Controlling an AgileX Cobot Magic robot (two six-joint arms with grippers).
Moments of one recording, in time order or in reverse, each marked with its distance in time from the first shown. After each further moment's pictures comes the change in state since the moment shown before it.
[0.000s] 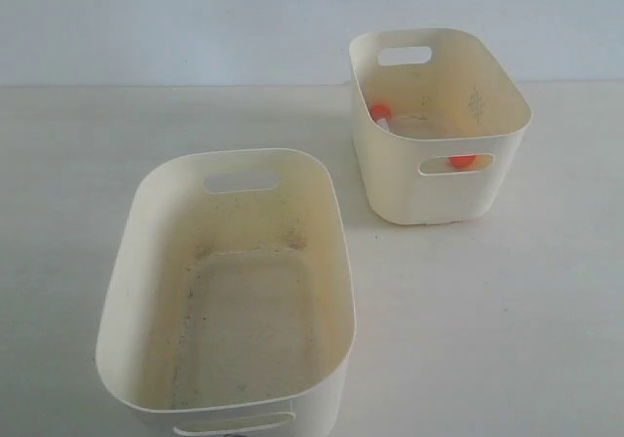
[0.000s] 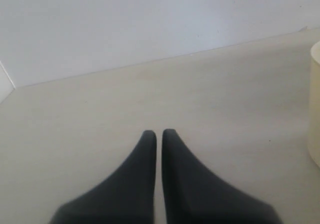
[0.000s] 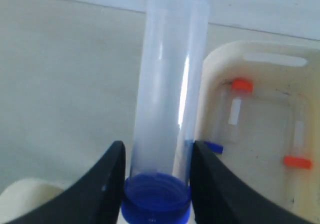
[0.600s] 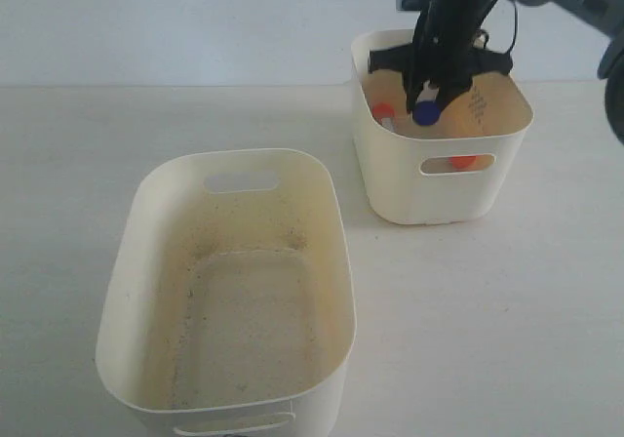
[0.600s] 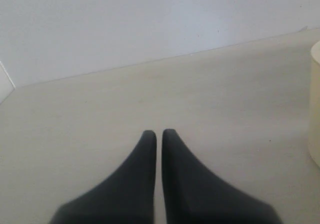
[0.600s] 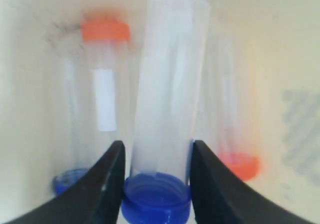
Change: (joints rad) left arm 0.000 0.000 0.000 0.000 0.000 0.000; right arm -0.059 0.517 -0.163 -0.268 0.001 0.206
